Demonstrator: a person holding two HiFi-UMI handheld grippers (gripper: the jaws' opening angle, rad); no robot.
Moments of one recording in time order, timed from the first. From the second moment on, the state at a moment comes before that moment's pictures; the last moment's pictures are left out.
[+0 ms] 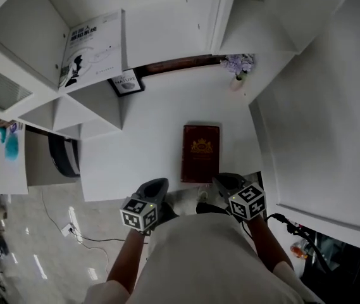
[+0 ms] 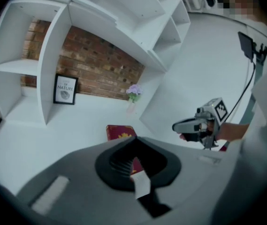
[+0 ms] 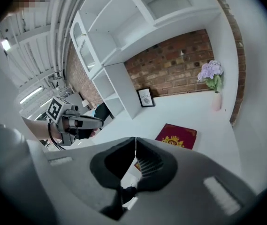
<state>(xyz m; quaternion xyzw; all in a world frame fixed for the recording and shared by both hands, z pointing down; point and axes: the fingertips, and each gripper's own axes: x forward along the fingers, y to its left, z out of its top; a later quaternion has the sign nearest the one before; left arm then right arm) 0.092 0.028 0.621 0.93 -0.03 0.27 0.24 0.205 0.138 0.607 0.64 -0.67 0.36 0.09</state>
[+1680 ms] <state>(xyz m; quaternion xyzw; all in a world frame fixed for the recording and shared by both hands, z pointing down) 0.103 0.126 0.850 0.82 0.04 0.45 0.35 0.192 0.189 0.846 0.54 -0.65 0.51 0.16</state>
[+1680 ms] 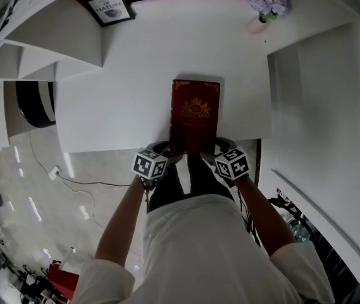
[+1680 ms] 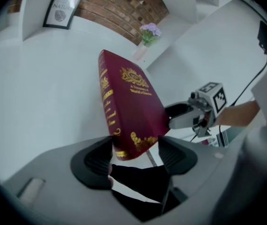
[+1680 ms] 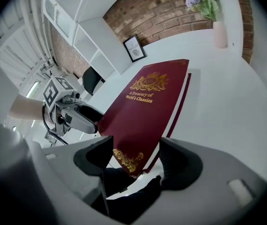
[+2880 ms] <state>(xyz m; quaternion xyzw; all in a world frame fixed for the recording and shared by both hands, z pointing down) 0.065 0.163 0.871 0.77 0.05 0.39 0.50 0.138 0.197 0.871 0.35 -0.64 0.68 -0.11</state>
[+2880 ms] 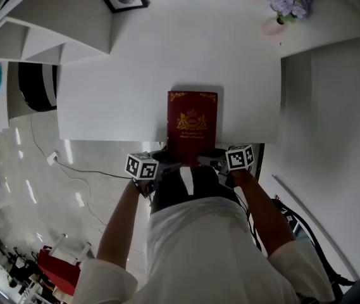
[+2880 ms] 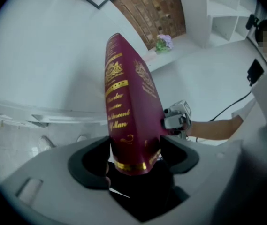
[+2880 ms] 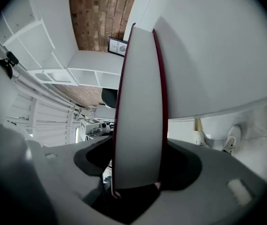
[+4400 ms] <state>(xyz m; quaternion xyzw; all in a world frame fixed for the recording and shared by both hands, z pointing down) 0.082 0.067 0.465 0.88 0.02 0.24 0.40 0.164 0.097 0.449 0.39 -0.77 0.49 -0.15</state>
